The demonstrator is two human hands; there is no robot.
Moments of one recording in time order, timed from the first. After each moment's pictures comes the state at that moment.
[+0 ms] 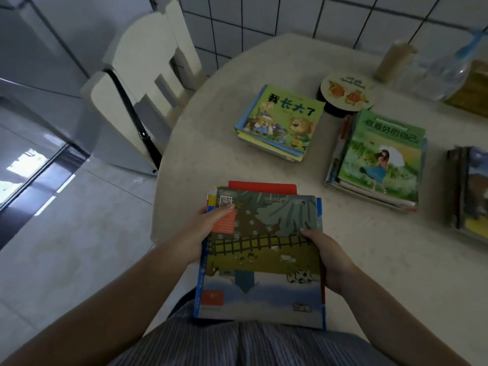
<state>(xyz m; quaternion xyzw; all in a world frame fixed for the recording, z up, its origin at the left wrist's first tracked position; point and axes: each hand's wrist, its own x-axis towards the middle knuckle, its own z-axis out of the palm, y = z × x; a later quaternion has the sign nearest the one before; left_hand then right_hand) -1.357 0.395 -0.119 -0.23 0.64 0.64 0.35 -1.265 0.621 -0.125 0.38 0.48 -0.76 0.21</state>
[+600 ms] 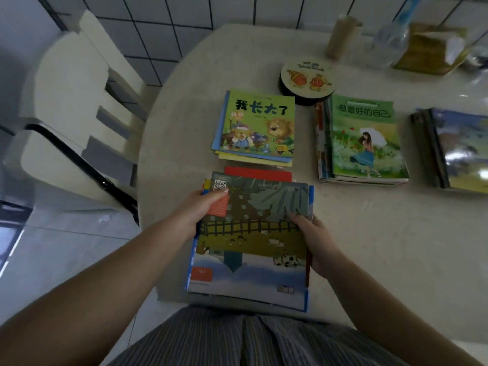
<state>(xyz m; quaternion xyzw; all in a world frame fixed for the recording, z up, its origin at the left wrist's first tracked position) -1.490 0.401 -0.129 -0.10 0.73 0.52 0.44 -1.325 0.571 -0.123 0.47 0.47 -0.75 0.05</state>
